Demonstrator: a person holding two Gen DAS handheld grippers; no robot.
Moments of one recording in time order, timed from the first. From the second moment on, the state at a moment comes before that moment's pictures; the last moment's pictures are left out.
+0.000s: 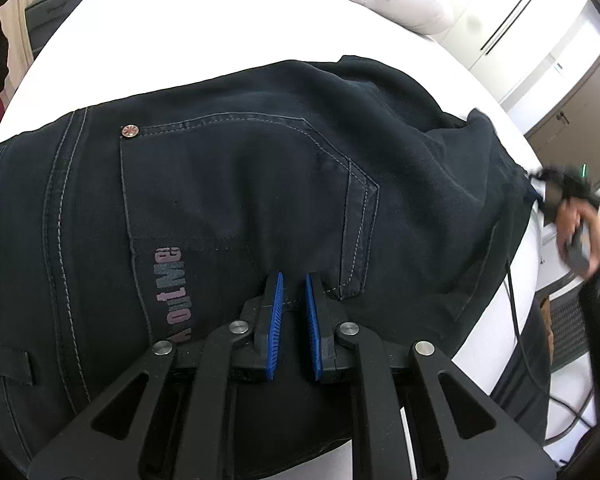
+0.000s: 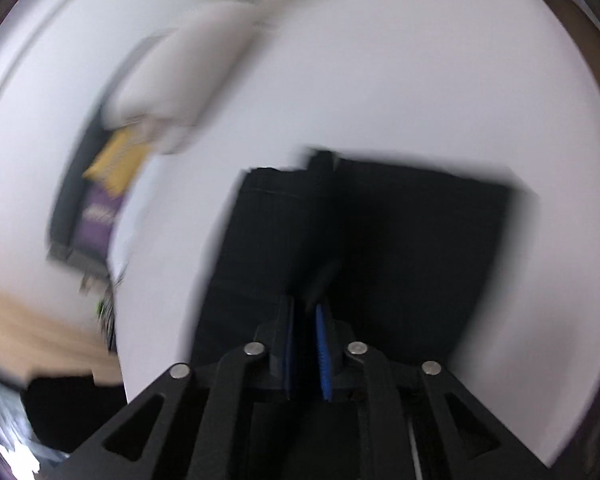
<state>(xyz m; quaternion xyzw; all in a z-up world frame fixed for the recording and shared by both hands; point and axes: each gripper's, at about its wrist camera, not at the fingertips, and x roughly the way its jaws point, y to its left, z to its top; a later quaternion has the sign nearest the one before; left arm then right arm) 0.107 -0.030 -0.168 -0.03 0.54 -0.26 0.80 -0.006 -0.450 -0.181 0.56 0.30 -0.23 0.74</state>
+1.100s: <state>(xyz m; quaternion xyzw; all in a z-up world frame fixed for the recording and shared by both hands) 0.111 -0.030 -0.177 -0.05 0.55 -0.24 0.80 -0.044 -0.543 -0.200 0.58 0.23 -0.23 0.74</state>
